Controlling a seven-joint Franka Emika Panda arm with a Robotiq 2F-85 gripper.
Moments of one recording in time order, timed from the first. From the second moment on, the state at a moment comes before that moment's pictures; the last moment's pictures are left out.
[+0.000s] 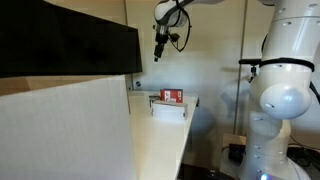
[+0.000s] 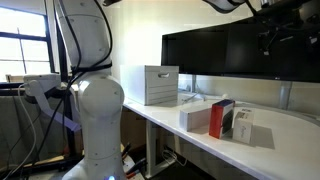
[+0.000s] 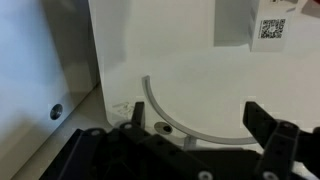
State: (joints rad) arm -0.03 -0.15 -0.42 -1.90 -0.09 2.19 -0.66
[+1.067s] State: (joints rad) arm -0.11 -0.15 -0.35 -1.94 -0.09 2.15 -0.66
